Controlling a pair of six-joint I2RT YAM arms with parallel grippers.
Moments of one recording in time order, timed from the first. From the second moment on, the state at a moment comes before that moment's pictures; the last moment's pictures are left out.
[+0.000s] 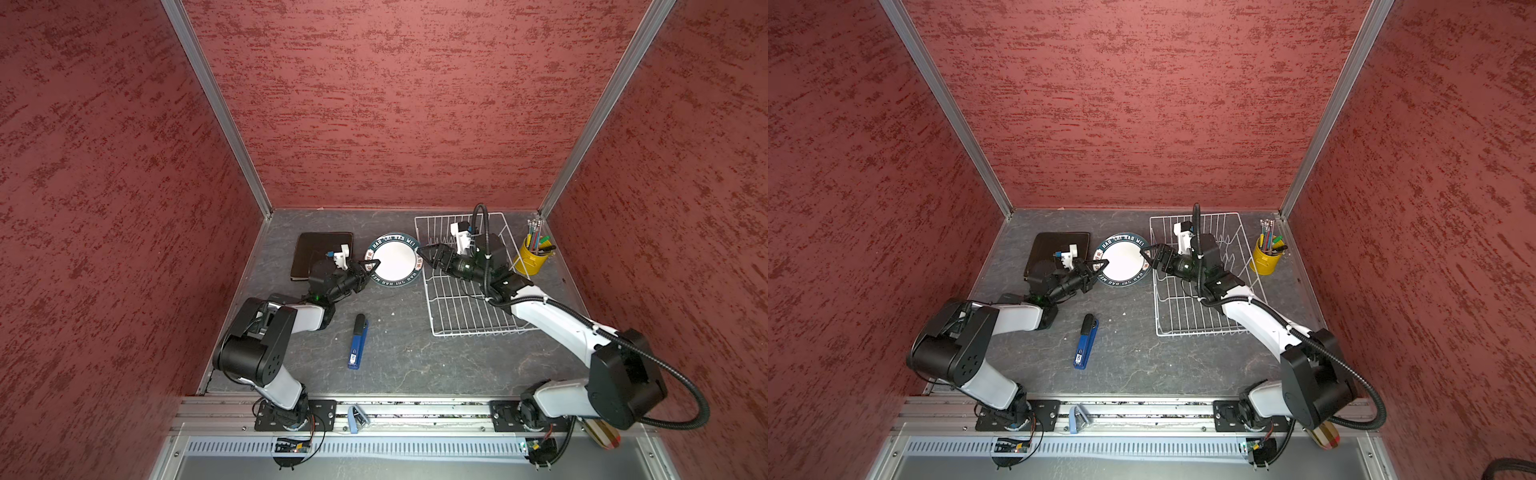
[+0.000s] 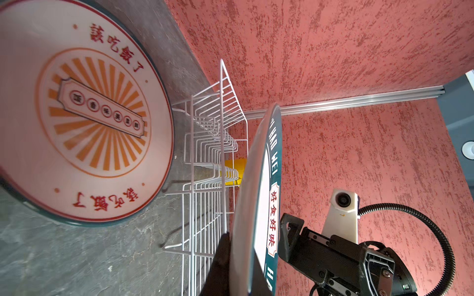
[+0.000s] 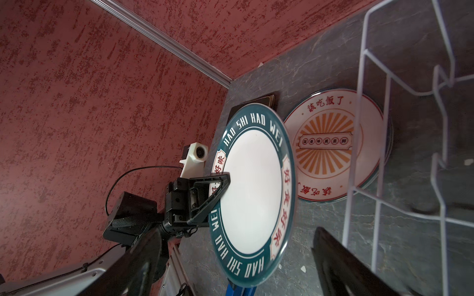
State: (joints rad) left arm -0.25 1.60 0.53 0.93 0.58 -1.34; right arm 0.46 1.39 0.92 0.15 -0.46 0.84
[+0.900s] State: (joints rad) left arm -0.20 1.64 0.65 0.57 0.48 -1.11; right arm 0.45 1.31 0.86 0.09 -0.32 0.77
